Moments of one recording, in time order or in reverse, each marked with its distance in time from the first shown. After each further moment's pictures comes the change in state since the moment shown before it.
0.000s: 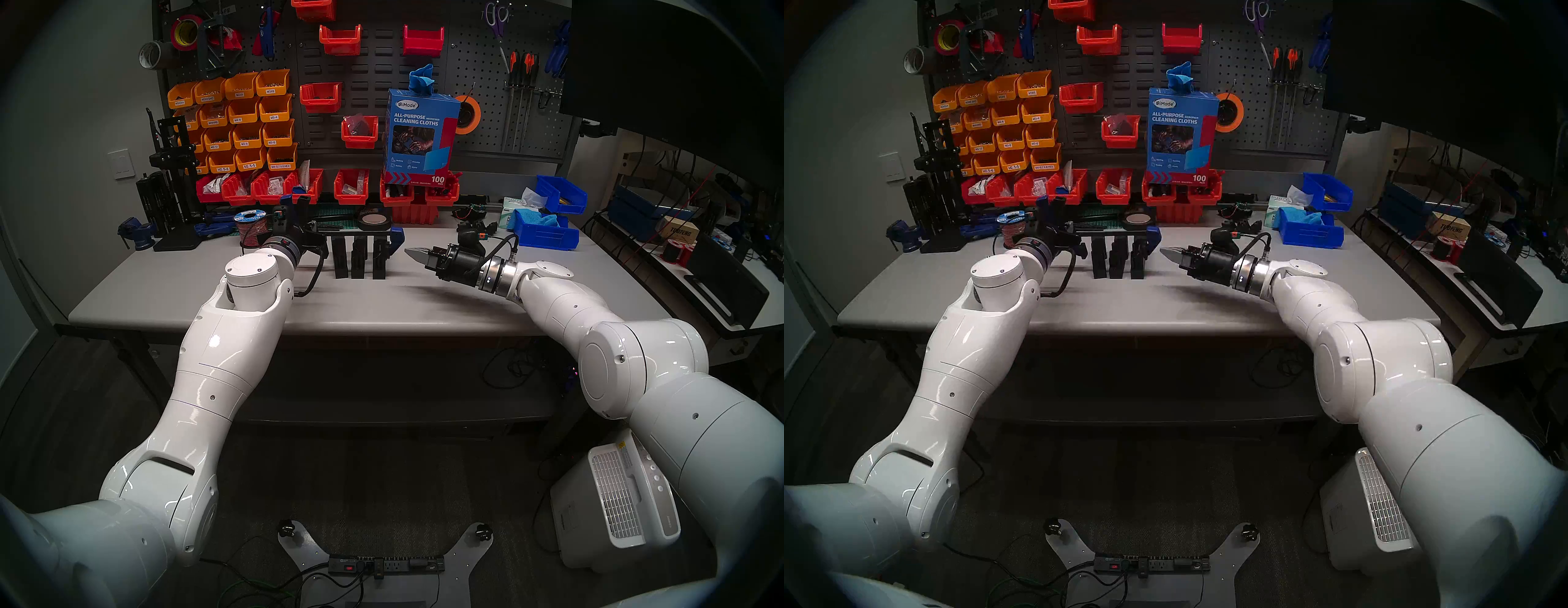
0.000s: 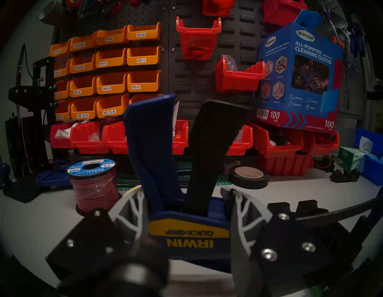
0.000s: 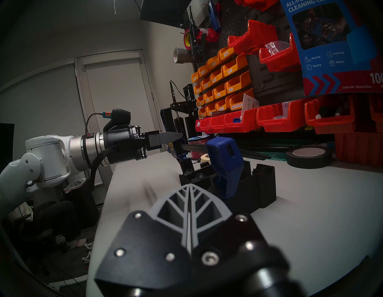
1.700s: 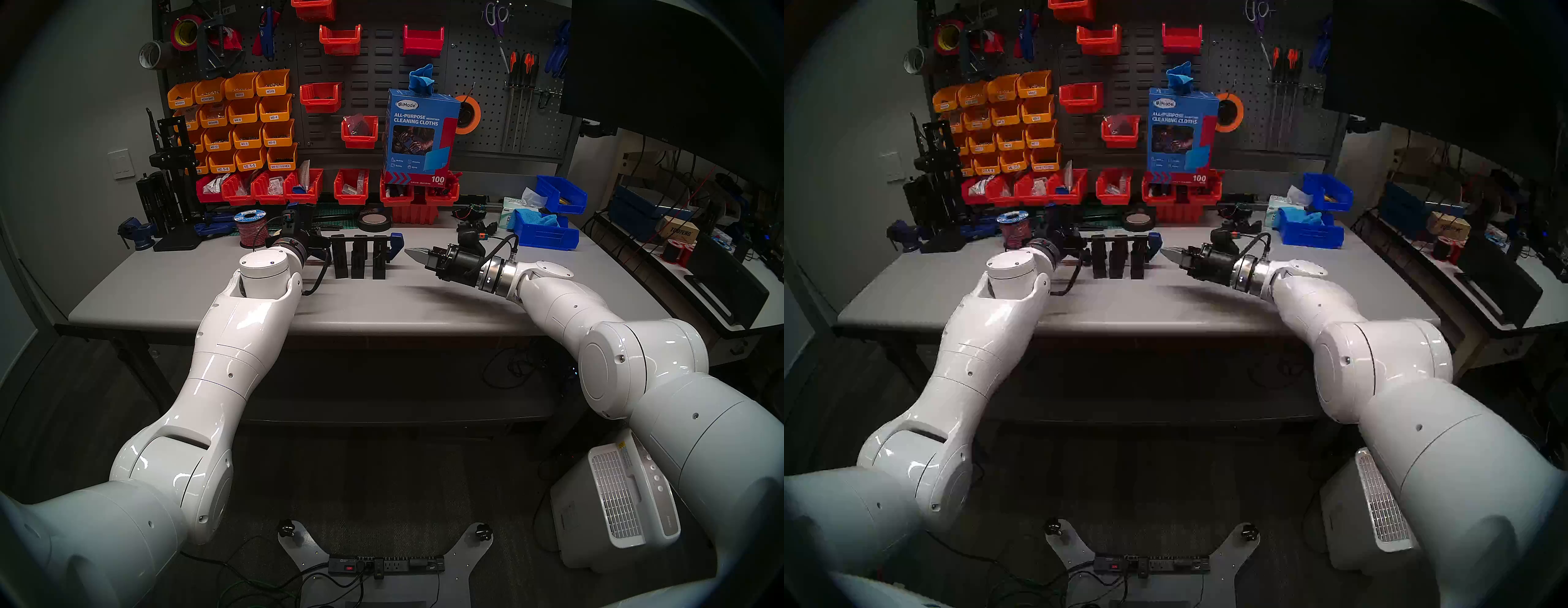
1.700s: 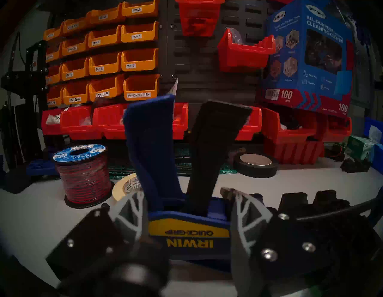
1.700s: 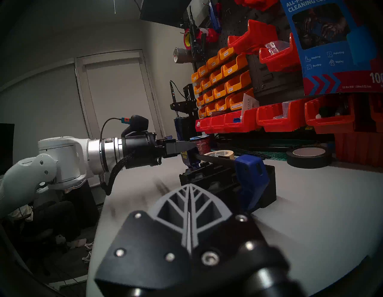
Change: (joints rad) left arm -0.106 -0.055 -0.001 0.201 0.051 -0.014 -0.031; right arm 0.000 0.000 0.001 0.001 -0.001 0.000 0.000
